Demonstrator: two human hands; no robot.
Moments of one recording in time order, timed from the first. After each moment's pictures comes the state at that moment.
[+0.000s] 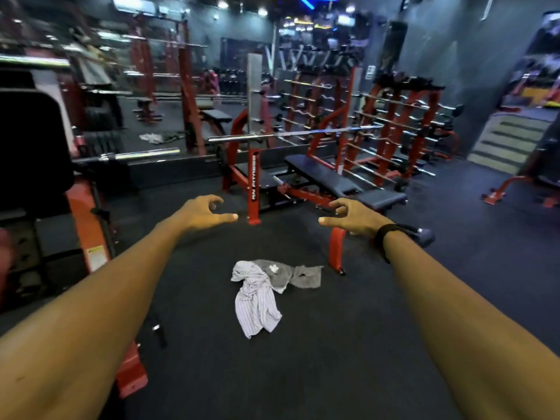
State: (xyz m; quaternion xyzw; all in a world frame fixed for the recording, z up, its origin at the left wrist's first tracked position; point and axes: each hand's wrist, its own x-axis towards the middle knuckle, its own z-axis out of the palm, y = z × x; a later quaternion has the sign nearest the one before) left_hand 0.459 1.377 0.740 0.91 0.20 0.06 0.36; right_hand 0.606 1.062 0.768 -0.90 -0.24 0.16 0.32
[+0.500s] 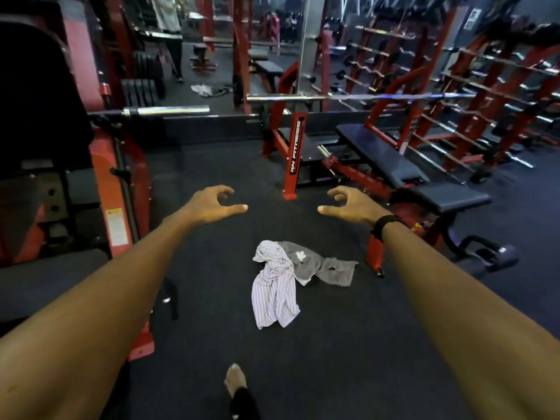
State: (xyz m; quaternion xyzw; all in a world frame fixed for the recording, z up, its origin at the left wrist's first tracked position) left_hand 0.634 1.453 0.653 0.87 0.31 0.06 0.37; right_hand 0.841 1.205 0.679 -0.88 -0.33 0.20 0.28
